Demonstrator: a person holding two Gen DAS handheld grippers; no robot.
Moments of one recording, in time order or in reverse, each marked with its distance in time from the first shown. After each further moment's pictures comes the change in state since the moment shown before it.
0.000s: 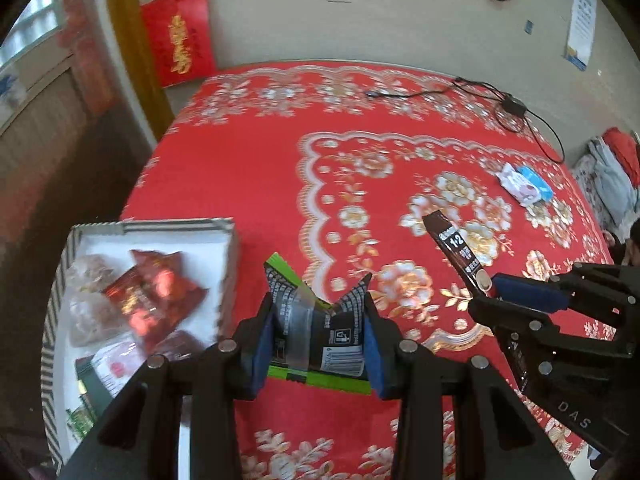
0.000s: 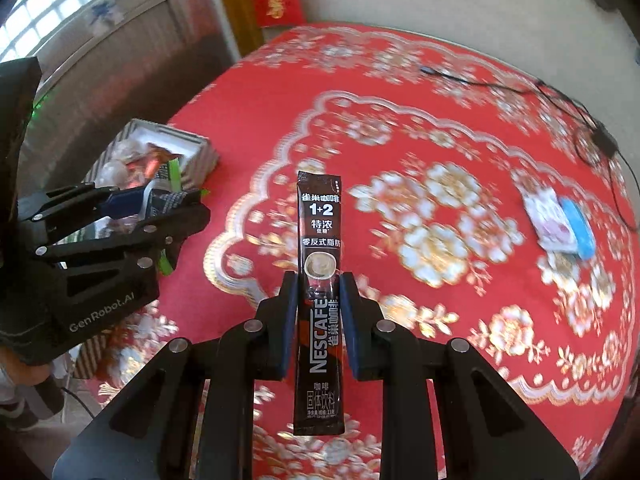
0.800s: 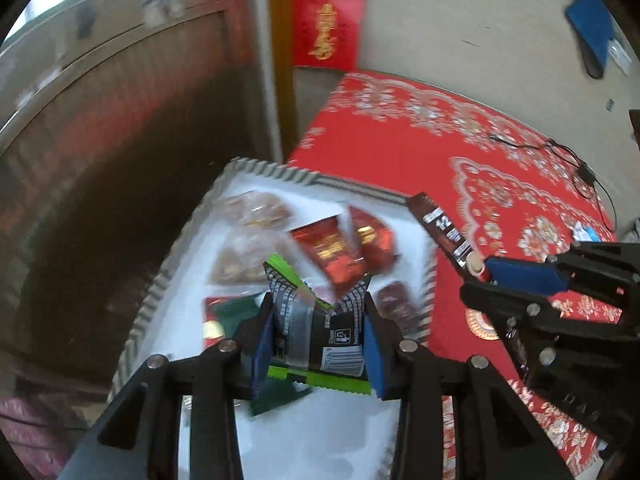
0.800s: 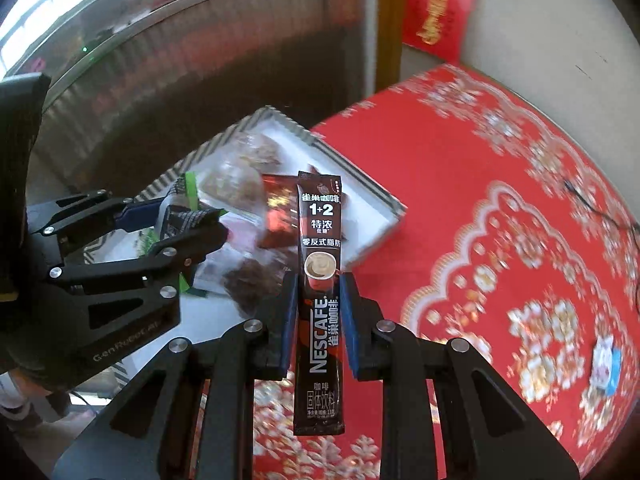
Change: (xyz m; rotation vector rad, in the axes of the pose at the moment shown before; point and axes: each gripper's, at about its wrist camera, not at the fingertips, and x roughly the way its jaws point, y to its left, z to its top) left arm -0.047 0.136 -0.051 -0.269 -0.027 0.163; right arm 0.021 0.157 0.056 -0.329 0.008 0.147
